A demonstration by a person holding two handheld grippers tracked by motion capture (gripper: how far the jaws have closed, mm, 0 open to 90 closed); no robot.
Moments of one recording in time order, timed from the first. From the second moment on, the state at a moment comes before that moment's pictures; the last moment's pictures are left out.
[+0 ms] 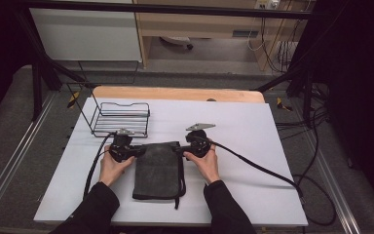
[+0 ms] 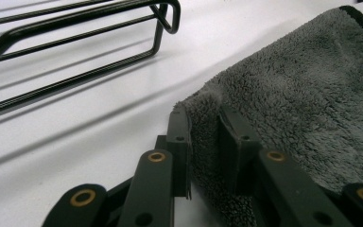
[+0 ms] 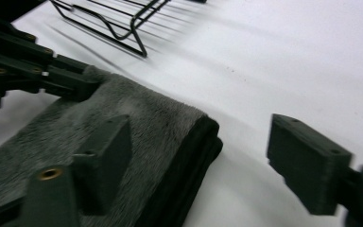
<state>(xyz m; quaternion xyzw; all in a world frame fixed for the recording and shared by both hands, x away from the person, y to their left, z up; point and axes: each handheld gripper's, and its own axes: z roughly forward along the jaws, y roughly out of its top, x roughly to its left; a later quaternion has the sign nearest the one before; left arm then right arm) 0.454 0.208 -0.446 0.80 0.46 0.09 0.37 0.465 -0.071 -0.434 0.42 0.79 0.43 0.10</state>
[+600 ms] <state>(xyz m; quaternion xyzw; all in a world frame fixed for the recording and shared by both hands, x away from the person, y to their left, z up) 0.456 0.210 -0.447 0.80 0.46 0.08 0.38 0.477 -0.063 -0.453 0.43 0.80 0.41 0.04</state>
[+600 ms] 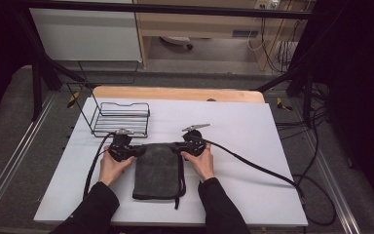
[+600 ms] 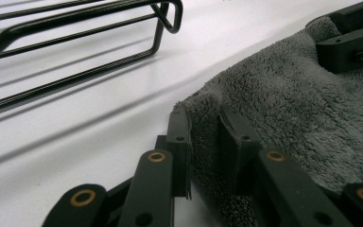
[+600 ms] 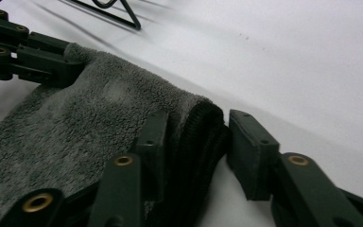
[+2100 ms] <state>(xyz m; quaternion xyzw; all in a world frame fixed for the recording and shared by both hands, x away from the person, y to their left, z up) 0.418 0.224 -0.397 0.77 0.43 0.12 0.46 0.434 -0.075 -0.399 0.38 0.77 0.50 0.07</state>
